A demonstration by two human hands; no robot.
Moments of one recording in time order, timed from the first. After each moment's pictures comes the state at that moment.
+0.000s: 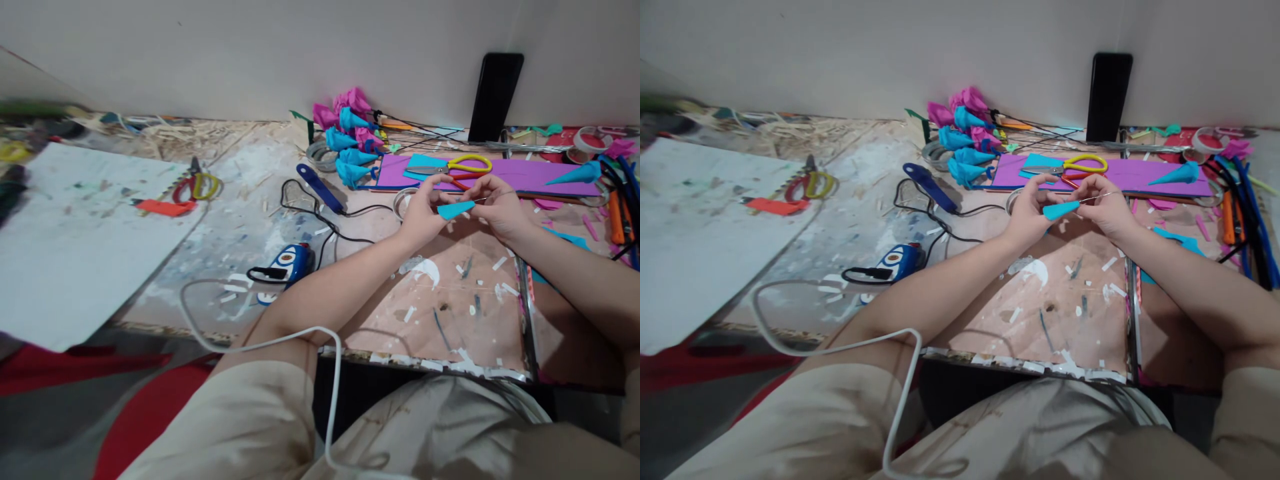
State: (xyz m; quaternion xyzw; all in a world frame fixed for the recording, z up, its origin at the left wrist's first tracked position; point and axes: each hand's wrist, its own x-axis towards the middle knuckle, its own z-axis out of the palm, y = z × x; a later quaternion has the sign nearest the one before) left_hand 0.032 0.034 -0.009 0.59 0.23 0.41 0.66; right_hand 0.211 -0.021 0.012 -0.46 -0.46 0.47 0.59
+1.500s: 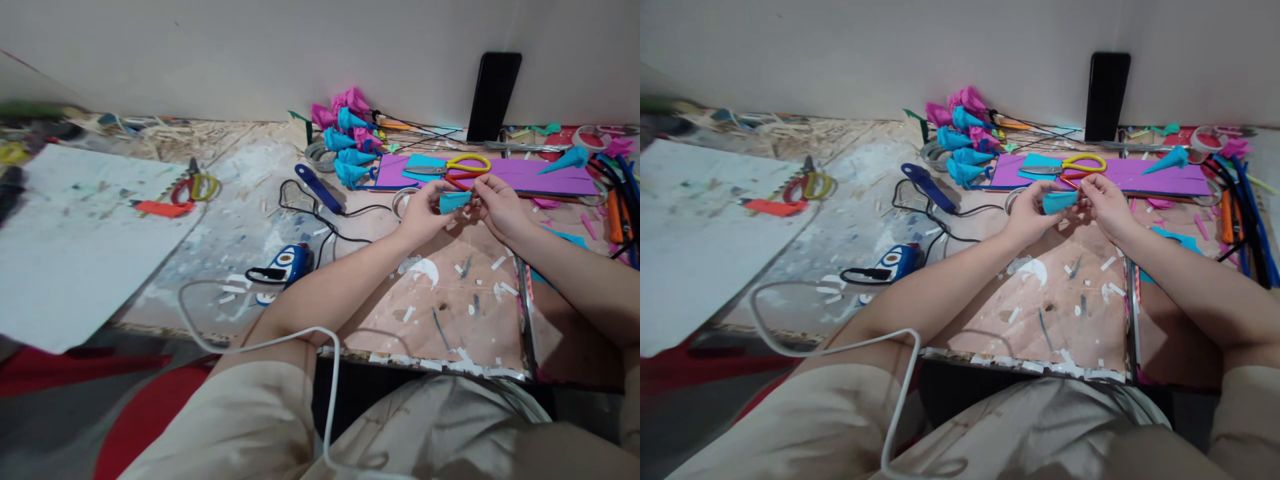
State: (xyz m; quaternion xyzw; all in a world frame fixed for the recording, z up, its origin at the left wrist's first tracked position) left_hand 0.029 0.041 -0.015 0.67 0.25 0.41 0.57; right_hand 0.214 -0.012 0.003 -0.48 -0.38 0.50 0.61
